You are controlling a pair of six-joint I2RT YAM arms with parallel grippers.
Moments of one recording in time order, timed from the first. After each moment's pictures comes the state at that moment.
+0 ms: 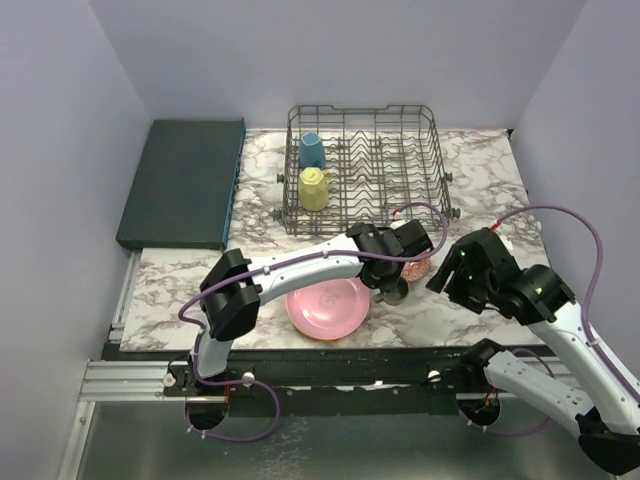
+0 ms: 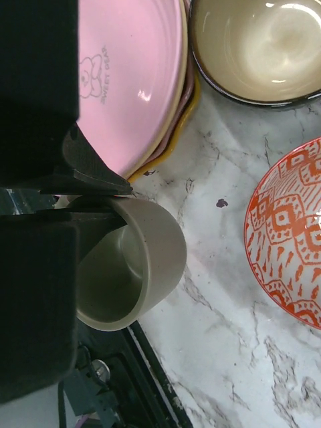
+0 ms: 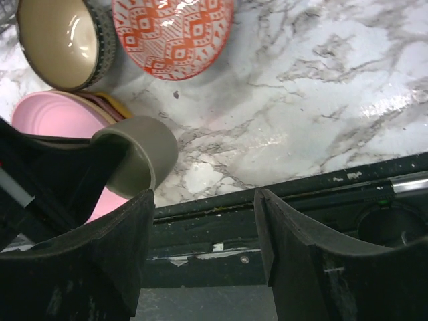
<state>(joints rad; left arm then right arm) -1.15 1.92 1.73 -0.92 -0.17 -0.64 0.60 0.80 0.99 -1.19 0.23 0.98</state>
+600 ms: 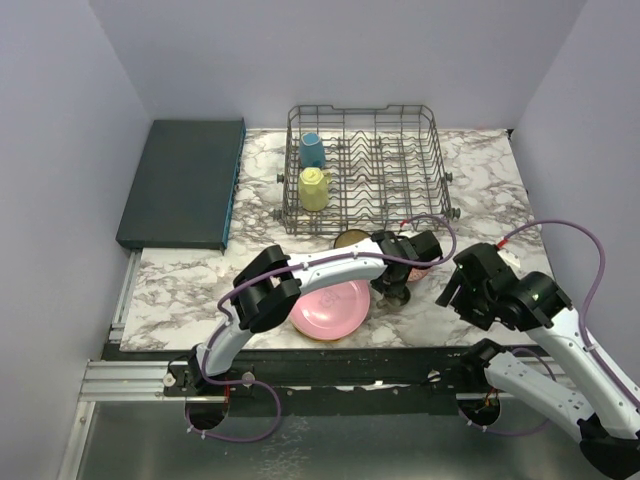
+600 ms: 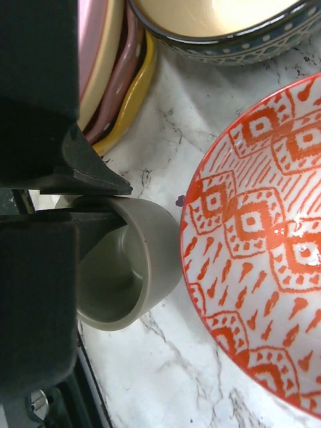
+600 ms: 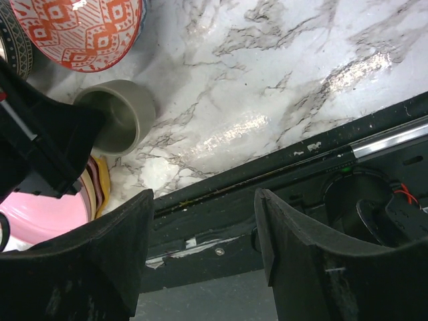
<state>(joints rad) -1.15 2.15 1.83 -0.92 -0.18 -0.66 0.60 0.74 0.90 -1.33 0.27 1.10</state>
